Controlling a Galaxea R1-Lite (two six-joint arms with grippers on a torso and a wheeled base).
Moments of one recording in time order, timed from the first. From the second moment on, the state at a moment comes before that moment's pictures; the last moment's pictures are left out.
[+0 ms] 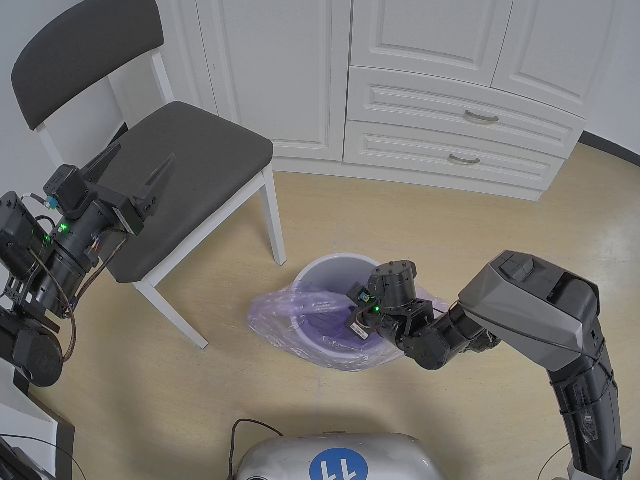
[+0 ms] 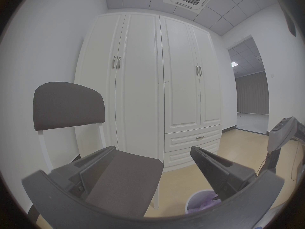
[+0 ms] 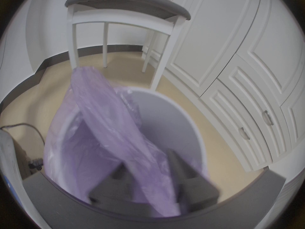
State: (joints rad) left arm -0.19 1.63 -0.49 -1.53 -0.18 0.09; right arm 0.58 2.52 -1.33 -0.78 -0.23 -0.55
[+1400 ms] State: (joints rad) left arm -0.20 1.68 -0.50 -1.53 -0.18 0.10; right arm 0.57 2.78 -2.00 -0.94 -0.49 -0.33
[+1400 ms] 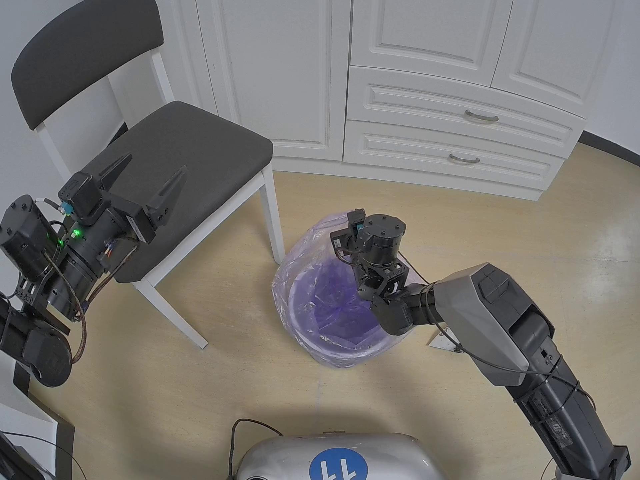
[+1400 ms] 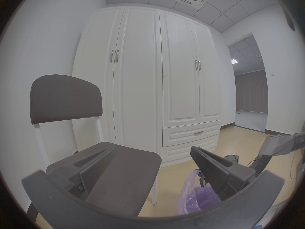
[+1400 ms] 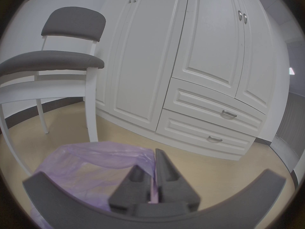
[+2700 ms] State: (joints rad) left arm -0.40 1.77 -0.42 -1.53 -0.15 0.15; right arm 0.55 2.22 -0.85 -1.04 -0.32 -0.17
